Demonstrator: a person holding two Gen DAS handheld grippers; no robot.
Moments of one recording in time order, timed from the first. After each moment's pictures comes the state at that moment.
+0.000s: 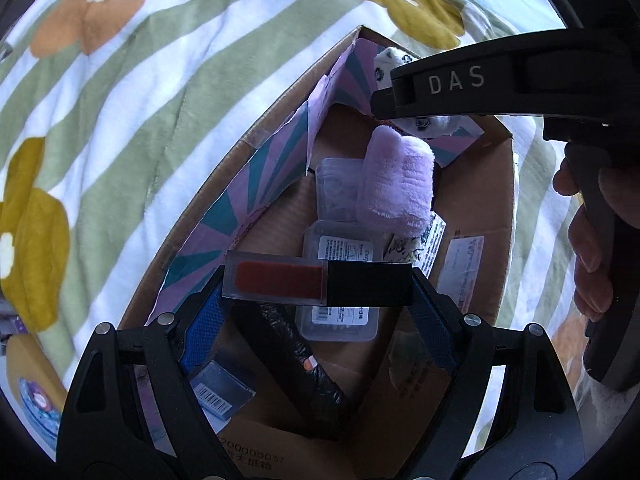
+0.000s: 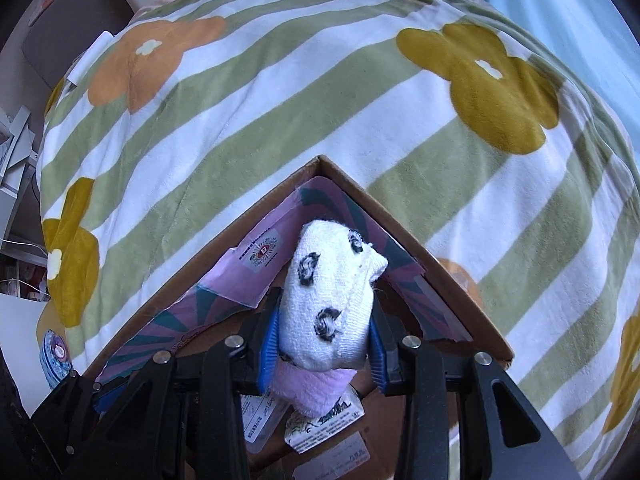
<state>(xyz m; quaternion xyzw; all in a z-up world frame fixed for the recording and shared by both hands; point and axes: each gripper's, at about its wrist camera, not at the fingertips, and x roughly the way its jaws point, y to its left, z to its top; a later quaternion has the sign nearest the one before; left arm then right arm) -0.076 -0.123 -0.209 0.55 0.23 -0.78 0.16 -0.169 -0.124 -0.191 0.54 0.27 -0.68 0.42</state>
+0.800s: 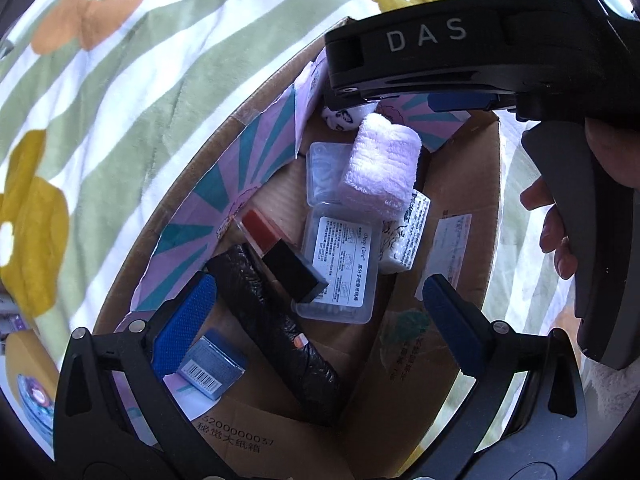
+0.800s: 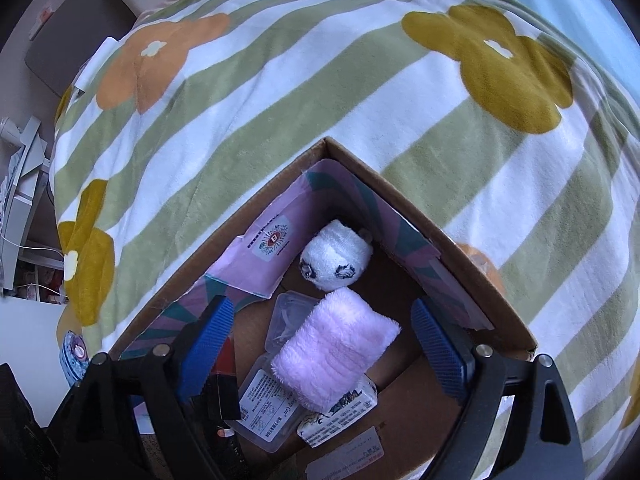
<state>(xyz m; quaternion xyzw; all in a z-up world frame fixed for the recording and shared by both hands) -0.069 -0.114 -0.205 0.55 0.23 -0.78 0.16 -0.168 -0.118 -0.195 0.57 0.24 -0.66 0.43</state>
